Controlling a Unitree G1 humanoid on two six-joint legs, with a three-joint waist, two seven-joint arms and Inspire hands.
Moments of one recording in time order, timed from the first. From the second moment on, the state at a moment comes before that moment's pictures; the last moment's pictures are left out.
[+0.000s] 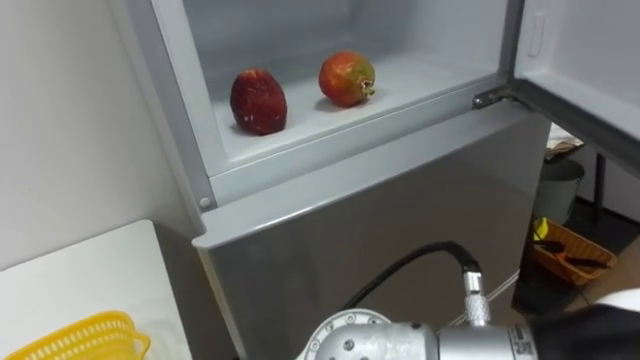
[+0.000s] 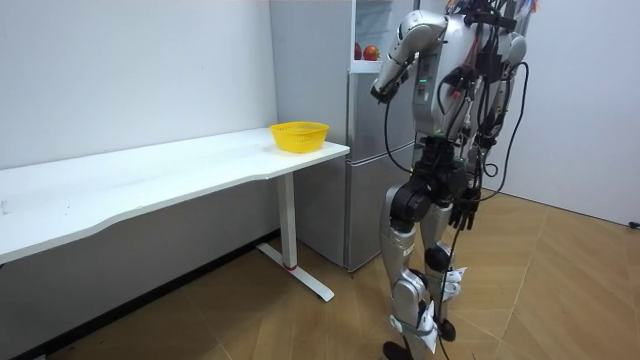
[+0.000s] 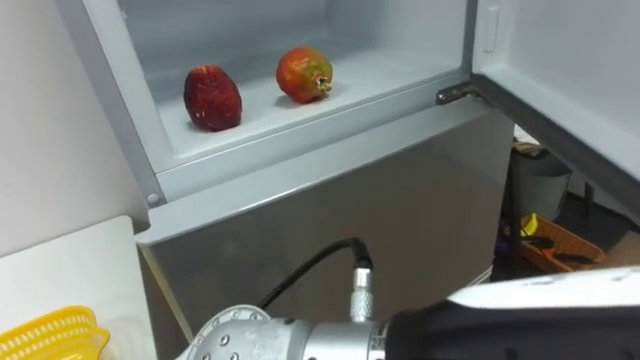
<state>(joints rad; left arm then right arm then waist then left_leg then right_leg) -0.72 0.06 -0.68 -0.31 -0.57 0.12 -0.60 -0.10 -0.28 0.20 1.37 -0.23 0.10 0.10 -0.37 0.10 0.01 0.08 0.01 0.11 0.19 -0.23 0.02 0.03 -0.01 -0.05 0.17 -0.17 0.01</state>
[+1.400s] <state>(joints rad) -0.05 0.25 0.64 -0.58 -0.30 -0.17 0.41 0.20 -0.23 -0.14 1.28 -0.28 -0.02 -0.08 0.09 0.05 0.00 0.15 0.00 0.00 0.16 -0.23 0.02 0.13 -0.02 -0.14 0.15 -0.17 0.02</state>
